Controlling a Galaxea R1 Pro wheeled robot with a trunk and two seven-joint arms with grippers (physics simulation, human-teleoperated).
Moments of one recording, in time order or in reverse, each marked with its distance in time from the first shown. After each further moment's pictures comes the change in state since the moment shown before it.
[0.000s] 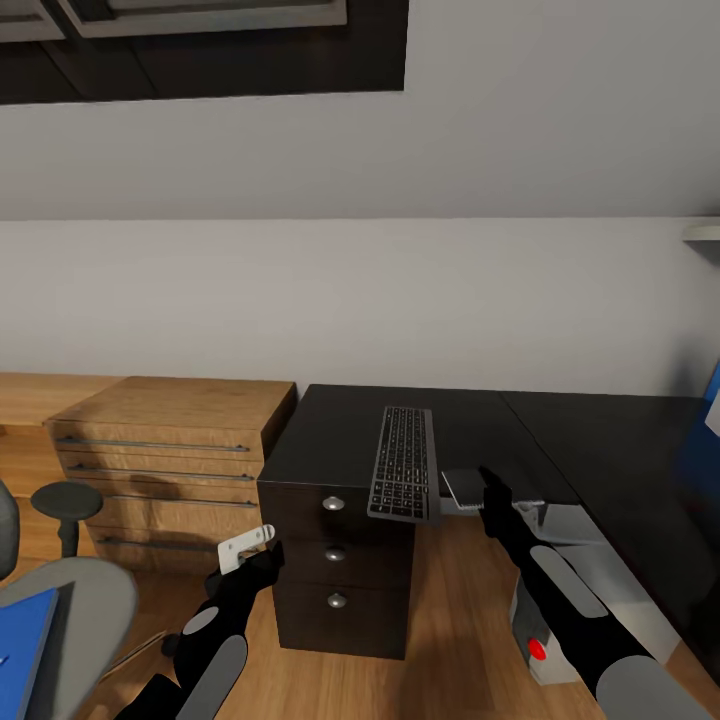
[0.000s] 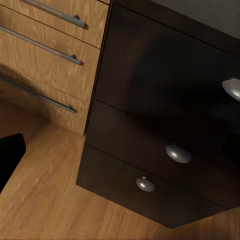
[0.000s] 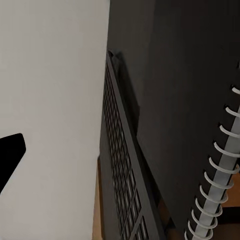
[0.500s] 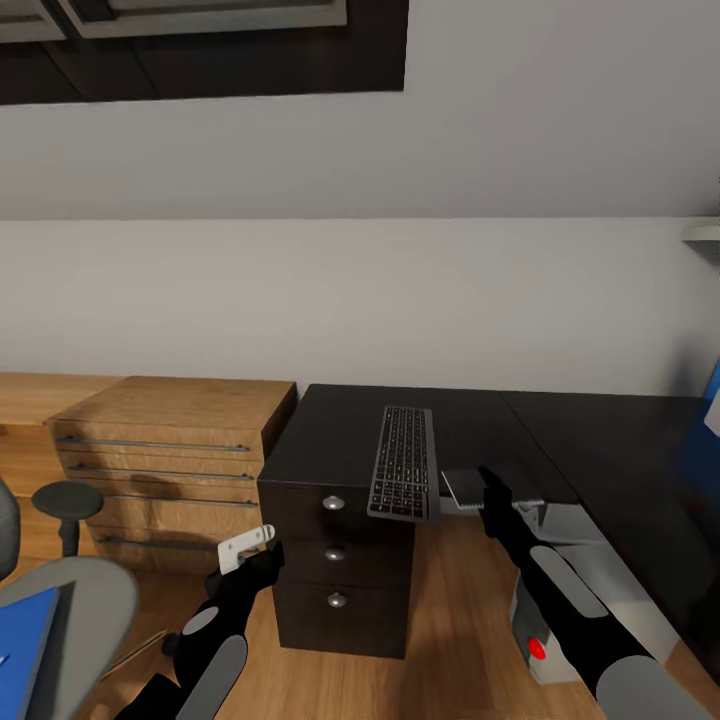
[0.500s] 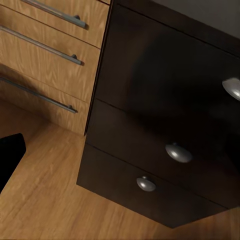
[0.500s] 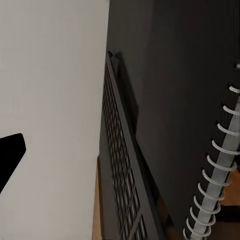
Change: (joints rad) left arm 0.000 0.001 0.000 0.000 -0.001 0.000 0.000; right arm 0.000 0.000 0.000 0.001 0.000 0.000 0.000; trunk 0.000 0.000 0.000
